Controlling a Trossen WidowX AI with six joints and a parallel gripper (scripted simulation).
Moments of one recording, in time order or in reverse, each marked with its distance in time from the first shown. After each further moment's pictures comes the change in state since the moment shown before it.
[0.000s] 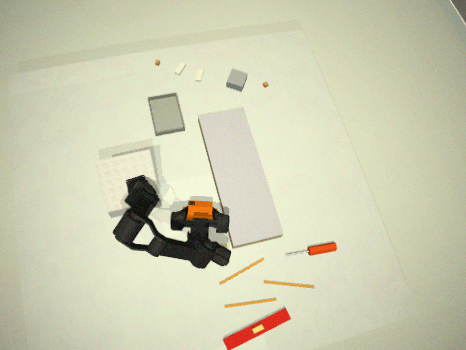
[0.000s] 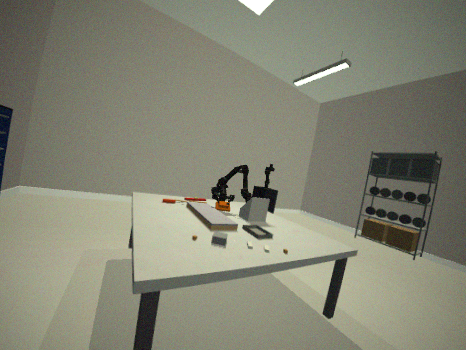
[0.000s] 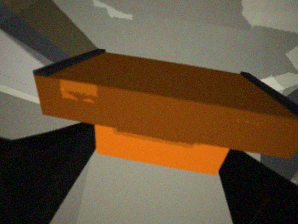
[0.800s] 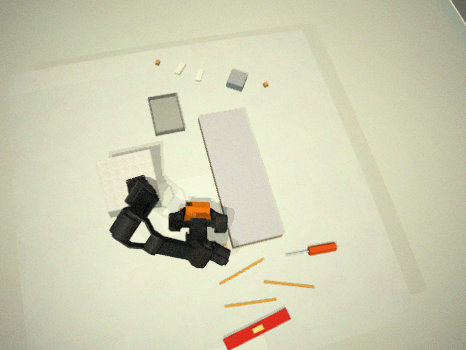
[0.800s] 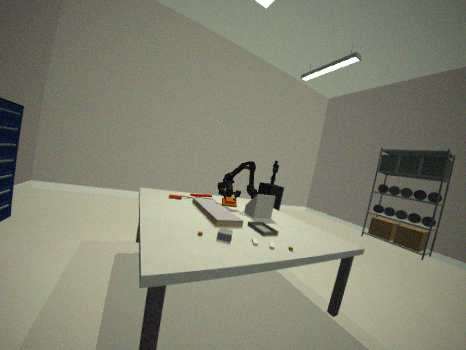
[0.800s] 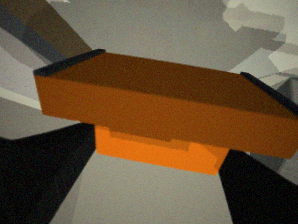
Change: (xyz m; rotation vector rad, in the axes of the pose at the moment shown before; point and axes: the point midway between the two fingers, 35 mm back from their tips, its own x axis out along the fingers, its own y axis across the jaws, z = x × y) arm -0.007 -0.007 -0.002 -0.003 -0.034 -0.027
